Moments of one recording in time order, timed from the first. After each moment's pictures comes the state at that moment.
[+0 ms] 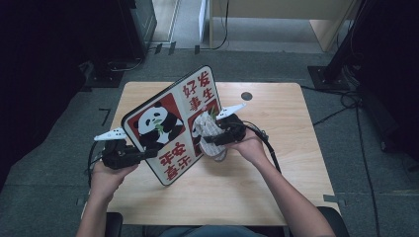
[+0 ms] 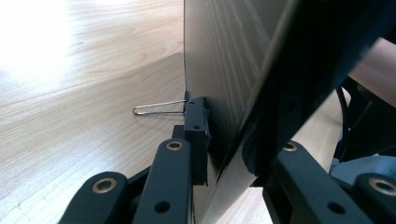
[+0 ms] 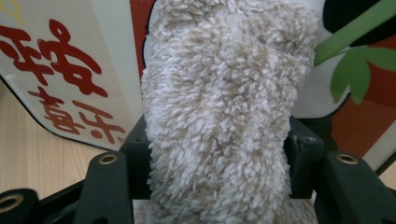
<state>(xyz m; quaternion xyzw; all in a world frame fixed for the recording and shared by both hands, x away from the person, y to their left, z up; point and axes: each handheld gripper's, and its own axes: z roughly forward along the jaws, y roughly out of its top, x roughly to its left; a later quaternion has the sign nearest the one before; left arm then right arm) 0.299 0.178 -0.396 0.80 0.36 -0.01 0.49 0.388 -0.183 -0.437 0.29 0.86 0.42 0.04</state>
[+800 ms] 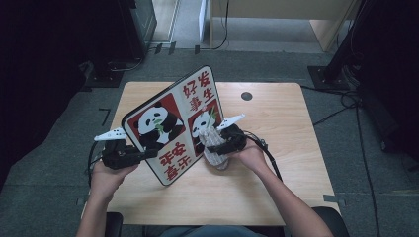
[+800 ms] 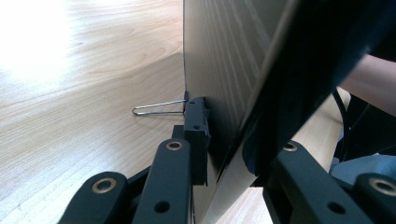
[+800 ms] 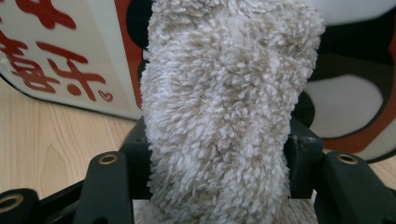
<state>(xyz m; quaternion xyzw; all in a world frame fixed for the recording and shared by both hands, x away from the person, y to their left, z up) 0.299 0.177 -0.396 0.80 0.36 0.00 0.49 0.379 -0.189 -0.478 0.30 0.87 0.39 0.03</state>
